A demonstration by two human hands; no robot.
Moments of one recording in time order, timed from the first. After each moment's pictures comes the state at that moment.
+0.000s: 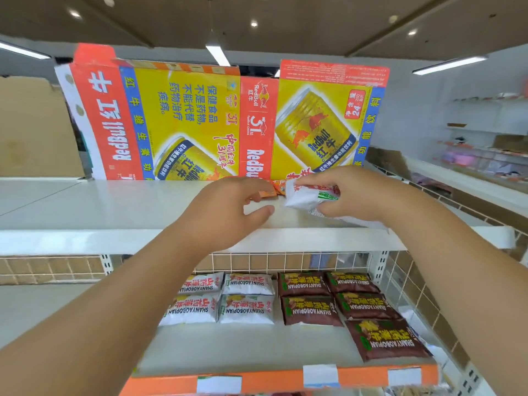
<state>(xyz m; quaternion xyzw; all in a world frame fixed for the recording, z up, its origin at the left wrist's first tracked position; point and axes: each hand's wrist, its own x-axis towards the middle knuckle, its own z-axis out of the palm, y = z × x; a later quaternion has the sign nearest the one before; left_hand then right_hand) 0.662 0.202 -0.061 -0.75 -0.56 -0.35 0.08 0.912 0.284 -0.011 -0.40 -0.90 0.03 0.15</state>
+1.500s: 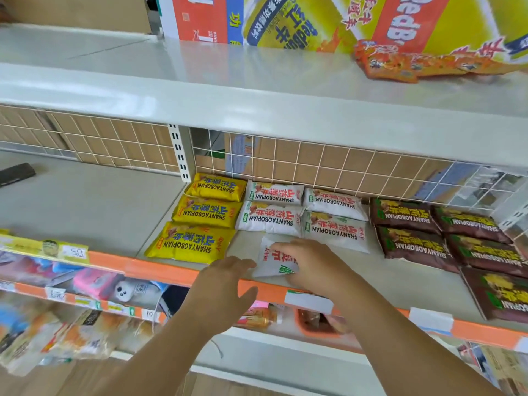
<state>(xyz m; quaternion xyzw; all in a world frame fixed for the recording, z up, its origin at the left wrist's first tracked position) 0.510 0.104 -0.382 -0.61 -0.76 -0.18 -0.11 0.684 0.259 -0.361 -0.34 -0.93 0.16 -0.02</state>
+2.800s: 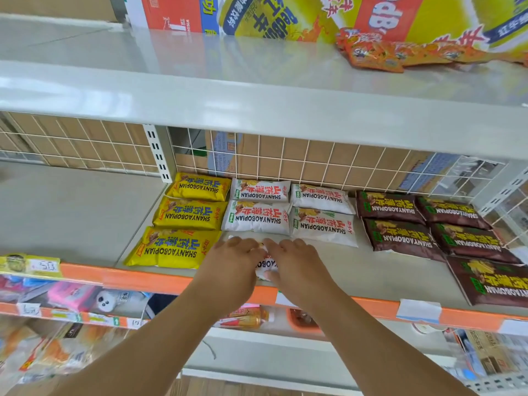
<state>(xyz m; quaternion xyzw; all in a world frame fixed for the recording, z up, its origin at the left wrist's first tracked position) 0.515 0.156 -0.371 -0.73 -0.68 -0.08 0.05 0.676 0.242 -0.392 -0.38 -0.92 0.03 0.03</state>
